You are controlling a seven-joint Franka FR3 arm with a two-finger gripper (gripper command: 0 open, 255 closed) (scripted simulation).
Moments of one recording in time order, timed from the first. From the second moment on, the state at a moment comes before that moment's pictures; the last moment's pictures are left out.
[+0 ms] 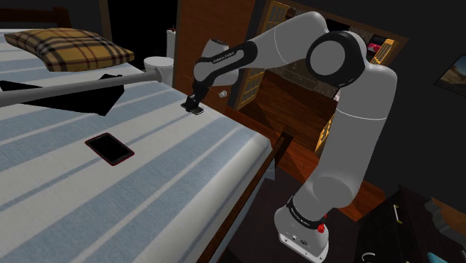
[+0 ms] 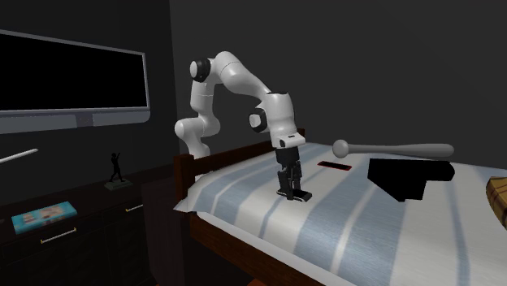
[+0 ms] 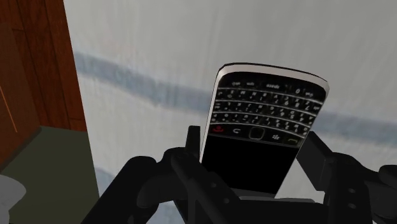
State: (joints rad) arm -0.01 0.31 -0.04 -1.99 0.13 2.50 -0.42
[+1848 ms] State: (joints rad) arm -0.01 0.15 -0.06 -1.82 0.09 2.18 -0.38
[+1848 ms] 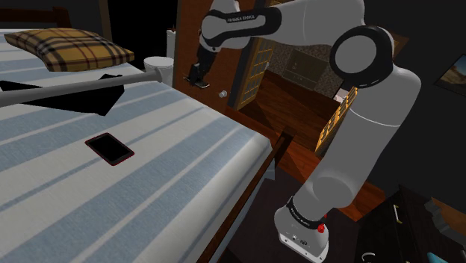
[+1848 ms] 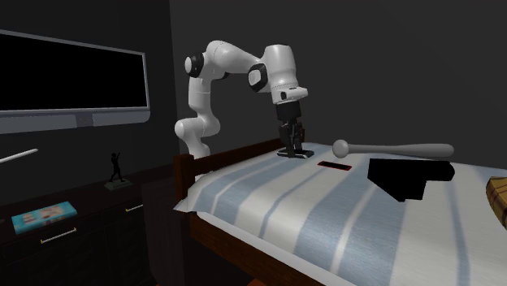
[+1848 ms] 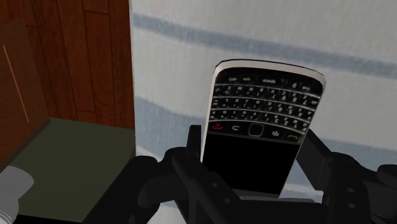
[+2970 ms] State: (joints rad) arm -0.01 0.13 -0.06 -1.63 0.08 1.96 -0.36
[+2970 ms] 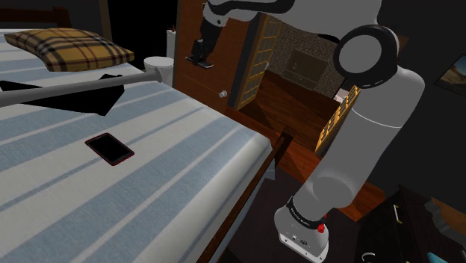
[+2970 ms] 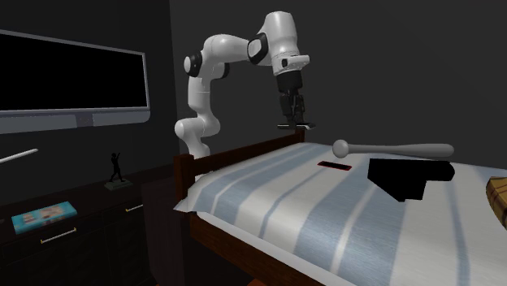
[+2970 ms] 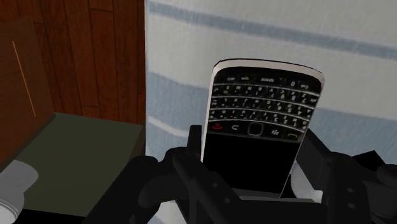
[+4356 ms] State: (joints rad) arm 0.16 -0.05 0.10 -1.79 0.00 1.95 -0.02
